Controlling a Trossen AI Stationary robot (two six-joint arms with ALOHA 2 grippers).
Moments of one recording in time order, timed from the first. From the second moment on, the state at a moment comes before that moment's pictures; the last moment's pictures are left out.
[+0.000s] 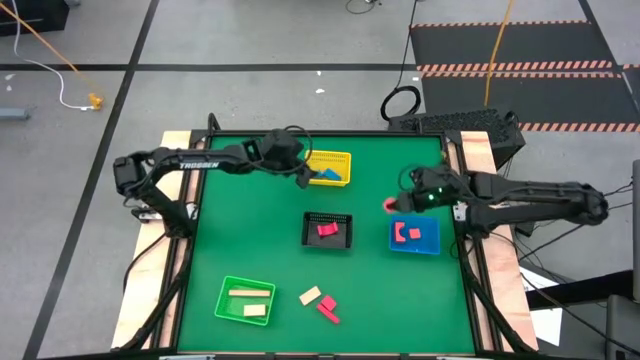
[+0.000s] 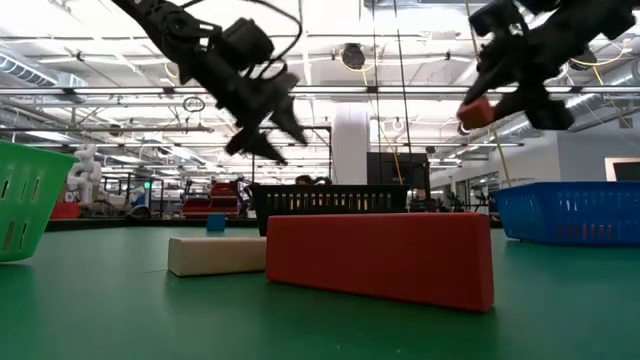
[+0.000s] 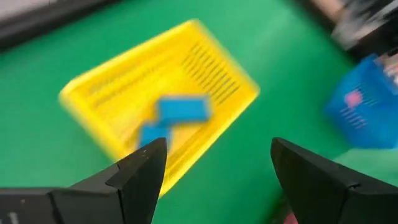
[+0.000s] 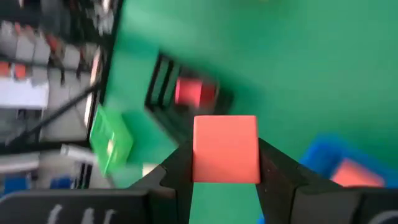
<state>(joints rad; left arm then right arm) 0.42 1.57 0.99 -0.11 0.13 -0.44 -0.16 0.78 0.58 -0.48 -0.10 1.15</state>
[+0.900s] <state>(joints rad) 0.46 1.57 0.99 -0.38 0.11 -0.33 0.09 0.91 0.58 -0.97 -0.18 1.38</state>
